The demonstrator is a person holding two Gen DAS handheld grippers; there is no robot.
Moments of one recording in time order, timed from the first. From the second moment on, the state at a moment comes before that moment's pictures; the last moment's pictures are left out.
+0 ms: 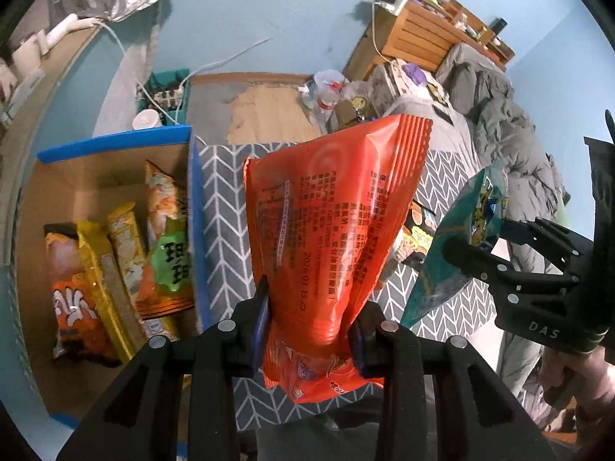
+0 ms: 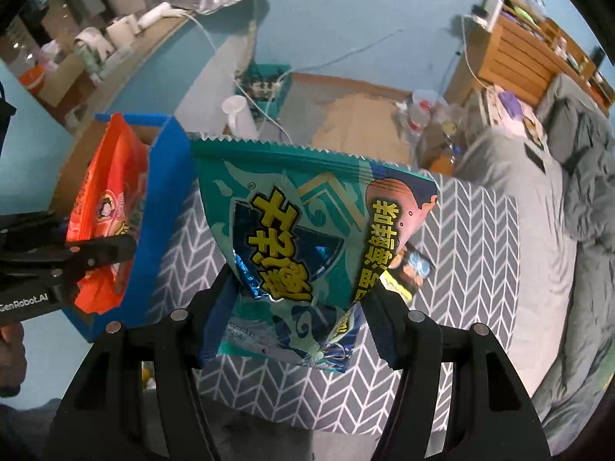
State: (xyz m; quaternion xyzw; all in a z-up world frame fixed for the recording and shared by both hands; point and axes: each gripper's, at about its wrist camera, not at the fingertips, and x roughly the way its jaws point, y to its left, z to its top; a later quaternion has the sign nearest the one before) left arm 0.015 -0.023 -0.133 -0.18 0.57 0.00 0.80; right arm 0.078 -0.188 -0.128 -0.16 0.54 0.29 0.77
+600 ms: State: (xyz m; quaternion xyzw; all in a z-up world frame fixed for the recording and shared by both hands) left arm -0.017 0.023 -0.102 -0.22 0.54 0.05 0.81; right arm 0.062 -0.120 -0.104 -0.19 0.51 0.39 0.75
